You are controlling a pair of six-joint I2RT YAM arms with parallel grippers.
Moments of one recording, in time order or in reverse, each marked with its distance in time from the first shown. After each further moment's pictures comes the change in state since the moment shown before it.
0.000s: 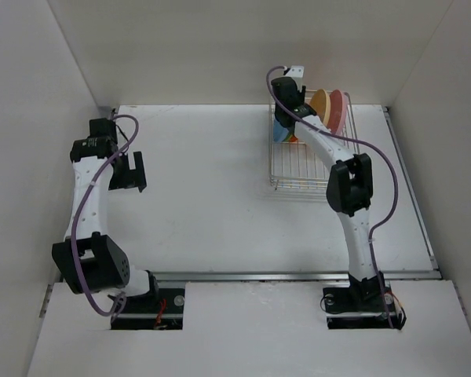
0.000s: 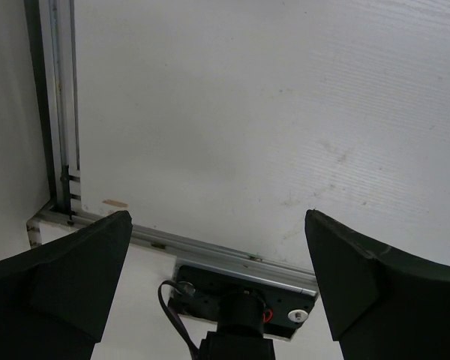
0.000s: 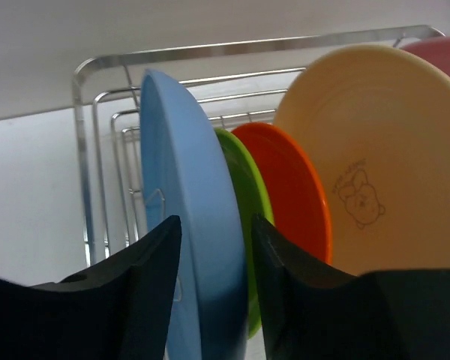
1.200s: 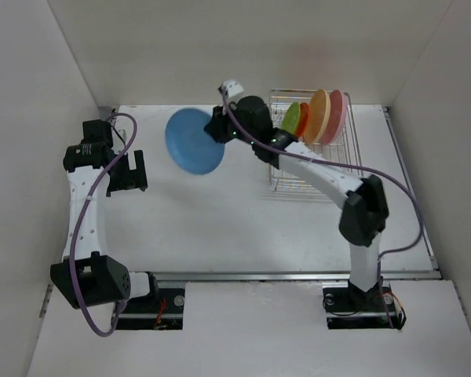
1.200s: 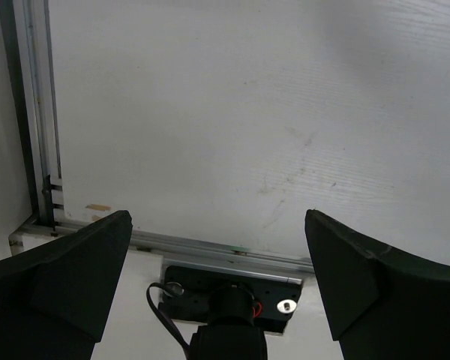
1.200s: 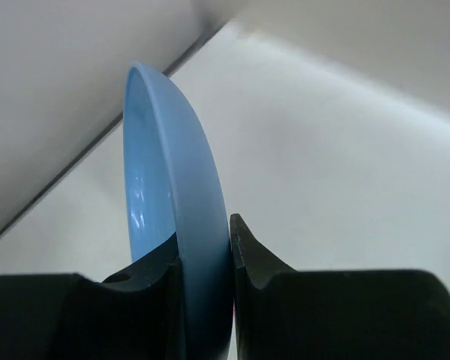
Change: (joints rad) left arm 0.000 -0.095 0.013 -0.037 0.093 0.020; right arm 0.338 -0.476 -0.392 0.264 -0.571 -0.036
